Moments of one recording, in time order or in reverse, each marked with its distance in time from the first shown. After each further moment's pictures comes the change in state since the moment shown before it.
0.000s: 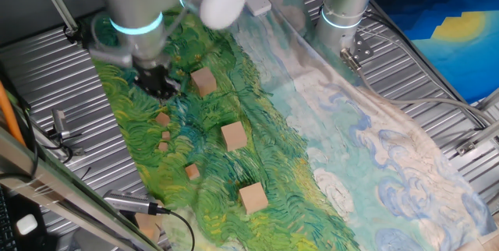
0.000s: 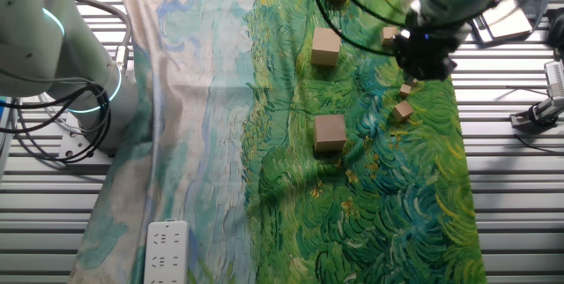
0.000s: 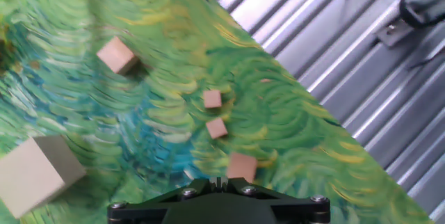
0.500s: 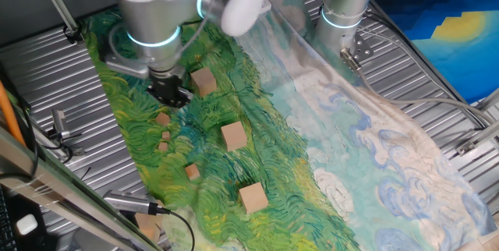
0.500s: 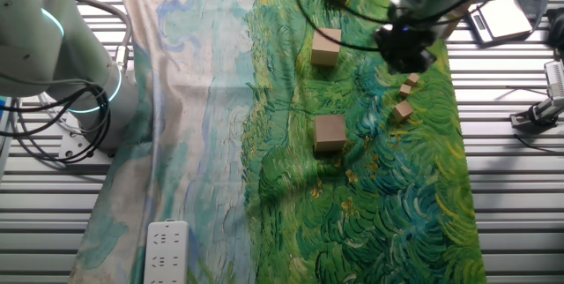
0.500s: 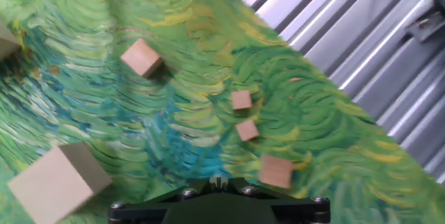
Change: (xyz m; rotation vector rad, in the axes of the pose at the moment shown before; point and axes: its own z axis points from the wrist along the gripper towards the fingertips) arm 0.002 0.038 0.020 -0.006 -0.006 0.039
